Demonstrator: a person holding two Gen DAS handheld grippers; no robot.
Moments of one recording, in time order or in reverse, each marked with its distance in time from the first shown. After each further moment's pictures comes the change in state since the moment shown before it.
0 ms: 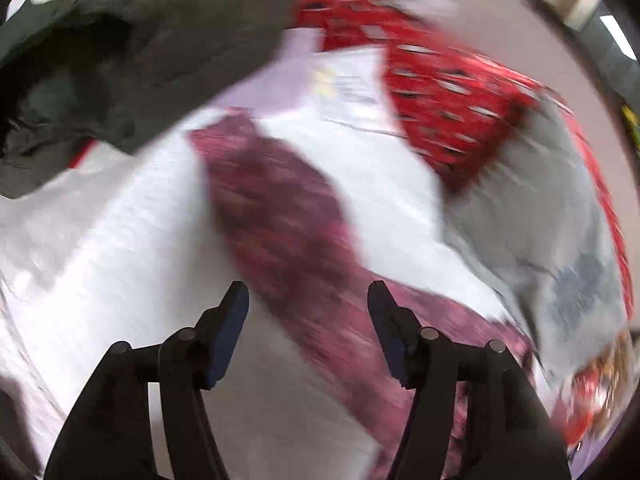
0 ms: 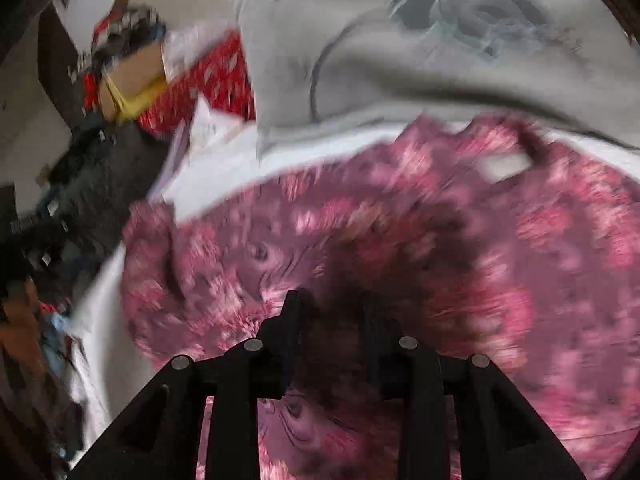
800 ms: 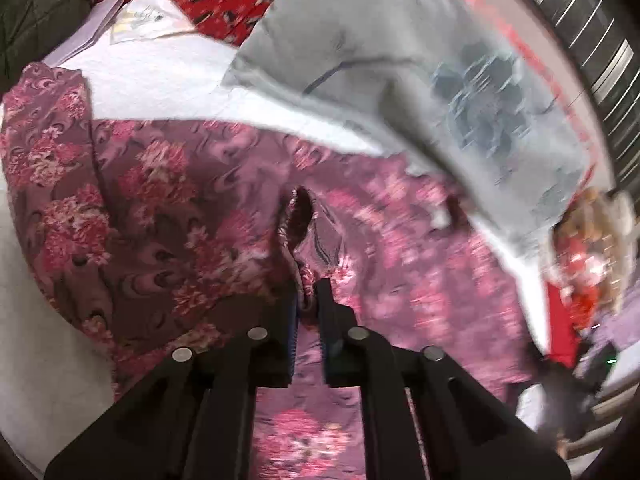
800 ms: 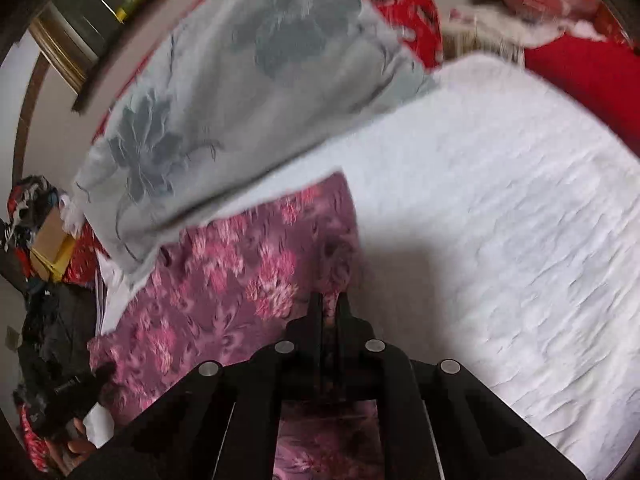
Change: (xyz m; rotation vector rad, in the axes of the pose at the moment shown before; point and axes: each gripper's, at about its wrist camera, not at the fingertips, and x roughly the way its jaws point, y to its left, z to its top) left arm 0.036 -0.187 -0.192 0.382 0.104 -0.215; right arm -0.178 -0.248 -0.063 0.495 -0.218 -0.199
